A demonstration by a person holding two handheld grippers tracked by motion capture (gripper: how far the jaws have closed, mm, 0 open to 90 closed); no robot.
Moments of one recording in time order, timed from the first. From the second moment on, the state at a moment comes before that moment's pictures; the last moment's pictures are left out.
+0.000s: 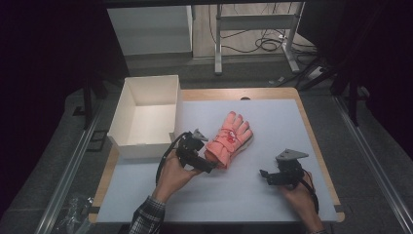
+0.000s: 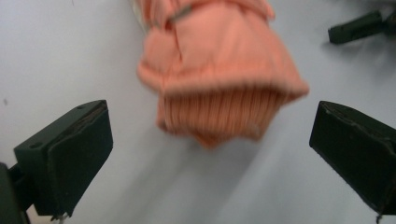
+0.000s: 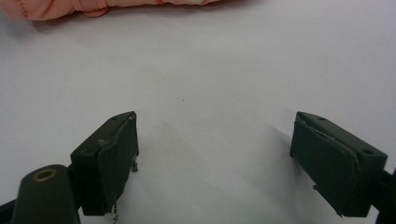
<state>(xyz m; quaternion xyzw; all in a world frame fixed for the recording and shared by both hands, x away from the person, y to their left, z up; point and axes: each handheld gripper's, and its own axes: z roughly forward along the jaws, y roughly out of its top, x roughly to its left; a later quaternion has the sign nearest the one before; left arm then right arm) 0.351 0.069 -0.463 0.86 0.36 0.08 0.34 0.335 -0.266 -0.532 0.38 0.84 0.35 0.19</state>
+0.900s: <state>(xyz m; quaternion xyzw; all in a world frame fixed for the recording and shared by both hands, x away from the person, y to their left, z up) 0.407 -0.003 -0.504 0.89 0.36 0.07 0.26 0.334 -0.266 -0.532 0.38 0.84 0.35 0.19</state>
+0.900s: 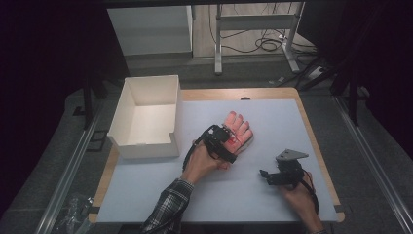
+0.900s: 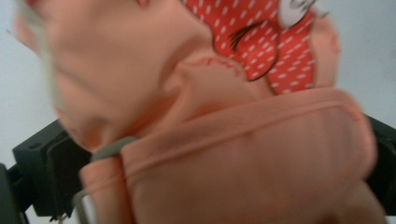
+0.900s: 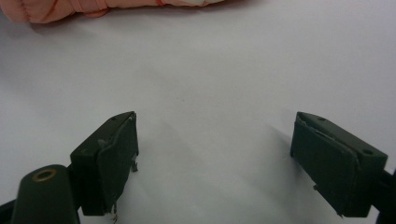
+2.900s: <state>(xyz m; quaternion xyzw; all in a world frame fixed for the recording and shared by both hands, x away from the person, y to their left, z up) 0.420 0.028 -0.434 0.89 0.36 0.14 0.26 0.334 -0.266 -0.532 0.38 0.84 0.35 0.19</state>
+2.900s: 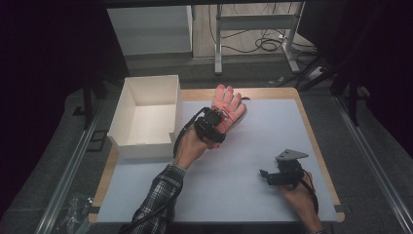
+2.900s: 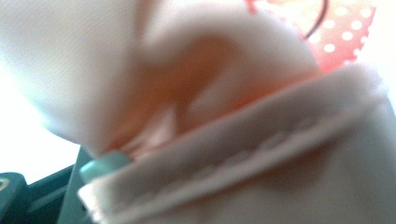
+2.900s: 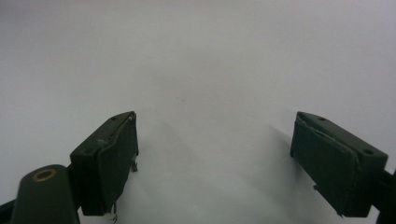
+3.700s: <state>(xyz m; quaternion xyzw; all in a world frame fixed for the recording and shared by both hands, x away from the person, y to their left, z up) 0.438 0.087 -0.370 0.84 0.42 0.21 0.26 0.334 -0.266 -0.532 0.38 0.84 0.35 0.19</state>
